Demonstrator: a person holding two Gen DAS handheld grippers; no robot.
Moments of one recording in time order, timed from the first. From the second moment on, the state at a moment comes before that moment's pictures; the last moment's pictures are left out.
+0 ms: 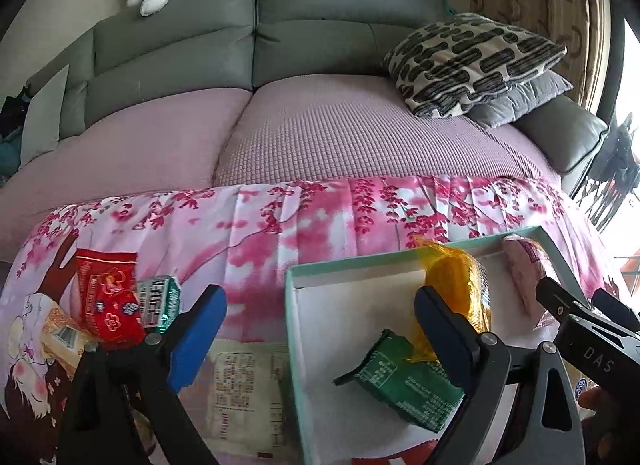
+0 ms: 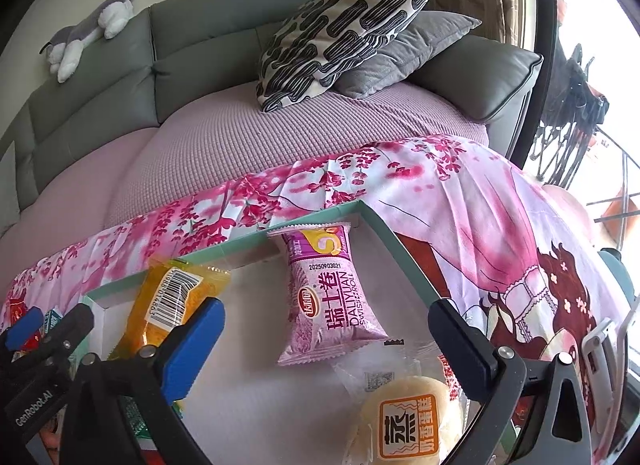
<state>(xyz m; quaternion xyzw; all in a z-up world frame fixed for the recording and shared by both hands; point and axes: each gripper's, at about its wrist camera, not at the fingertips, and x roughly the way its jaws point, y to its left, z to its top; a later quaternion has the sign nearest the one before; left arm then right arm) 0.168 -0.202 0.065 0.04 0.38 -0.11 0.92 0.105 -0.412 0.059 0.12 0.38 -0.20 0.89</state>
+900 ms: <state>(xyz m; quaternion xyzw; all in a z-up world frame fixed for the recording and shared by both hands) 0.147 0.032 0.085 -0.05 0.38 0.10 0.92 0.130 -0.268 0.095 0.09 0.34 -0.01 0.94</state>
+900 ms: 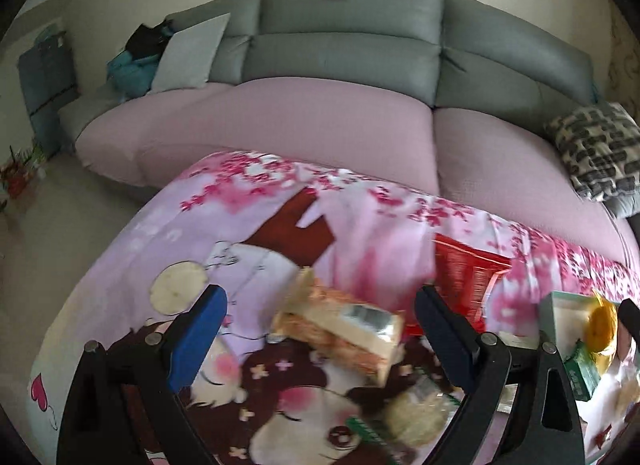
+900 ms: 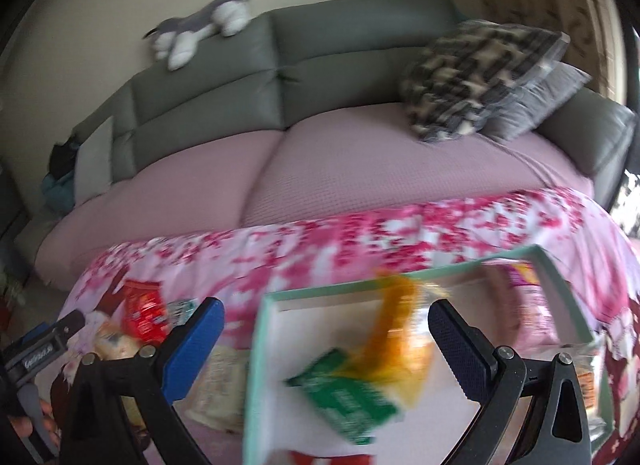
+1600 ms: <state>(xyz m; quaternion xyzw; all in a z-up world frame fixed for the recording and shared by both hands) 0.158 0.054 0.053 -0.12 0.42 0.06 0.90 0.138 -0.130 0.045 -0.01 0.38 0.12 0.92</state>
